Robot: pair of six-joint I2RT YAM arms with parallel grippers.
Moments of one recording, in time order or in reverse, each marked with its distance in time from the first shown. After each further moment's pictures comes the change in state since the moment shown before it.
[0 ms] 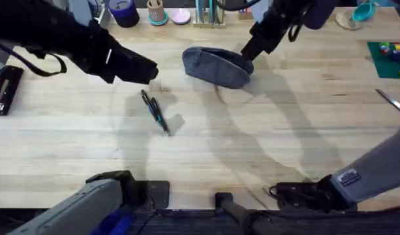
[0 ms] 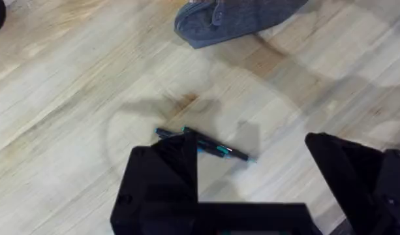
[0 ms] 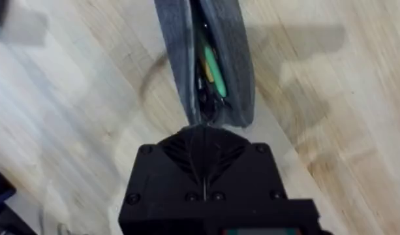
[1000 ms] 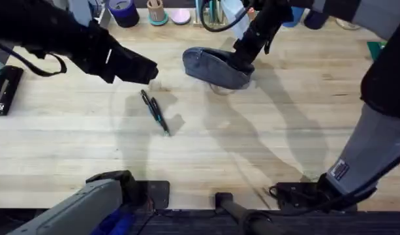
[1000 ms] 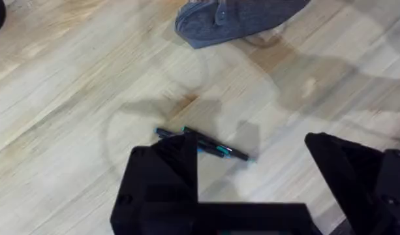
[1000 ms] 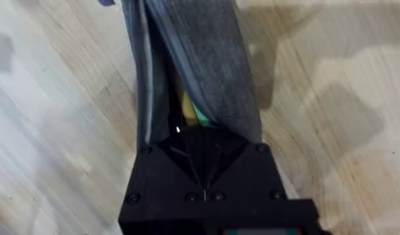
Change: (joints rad) left arm 0.000 0.000 0.000 0.000 0.000 0.000; right arm 0.001 0.223 0.002 0.138 -0.063 -0.011
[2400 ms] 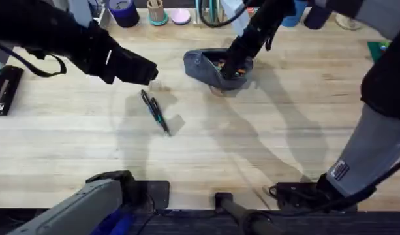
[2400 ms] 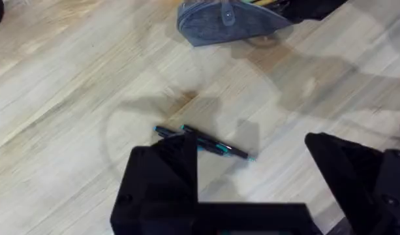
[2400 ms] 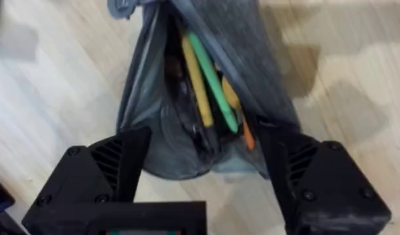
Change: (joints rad) left arm 0.000 0.000 0.000 -0.007 -0.005 0.000; right arm 0.008 -0.007 0.059 -0.093 -0.019 -0.003
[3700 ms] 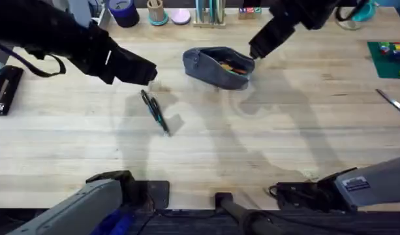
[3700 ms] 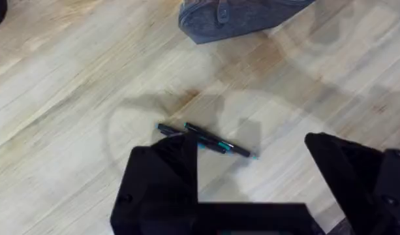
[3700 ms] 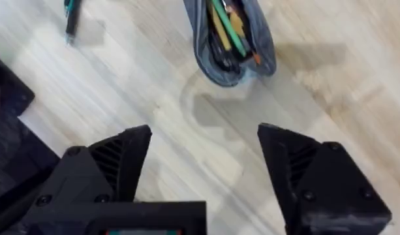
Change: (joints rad) left arm 0.000 0.000 0.000 0.000 -0.014 0.000; right arm -0.035 -0.377 0.116 -0.333 0.038 0.181
